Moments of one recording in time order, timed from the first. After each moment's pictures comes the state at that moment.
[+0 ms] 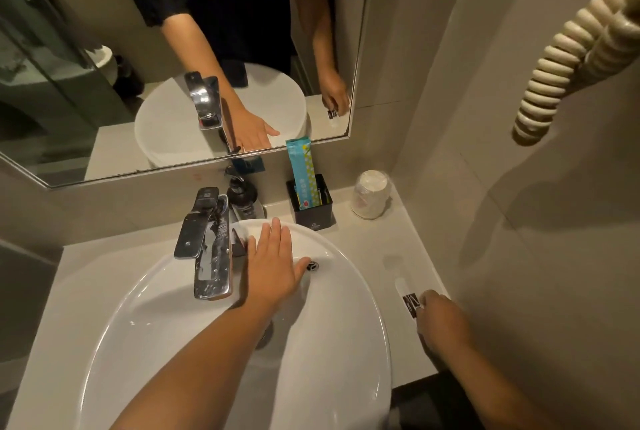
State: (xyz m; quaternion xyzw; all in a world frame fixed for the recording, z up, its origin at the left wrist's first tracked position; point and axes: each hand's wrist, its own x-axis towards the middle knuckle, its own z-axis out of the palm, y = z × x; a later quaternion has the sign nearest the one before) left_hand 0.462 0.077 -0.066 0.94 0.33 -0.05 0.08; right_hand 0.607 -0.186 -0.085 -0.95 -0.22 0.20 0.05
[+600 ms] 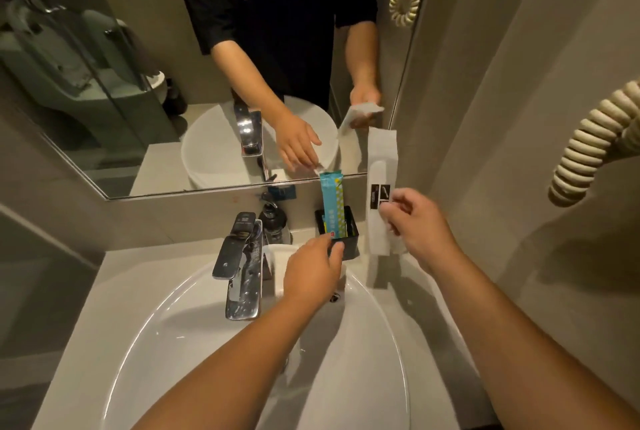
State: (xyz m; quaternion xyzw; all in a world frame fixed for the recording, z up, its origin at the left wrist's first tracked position) left_hand 0.498 0.070 0.005 0.86 0.38 0.13 0.31; right_hand 0.643 -0.026 0.084 -0.76 -0.28 0.24 0.54
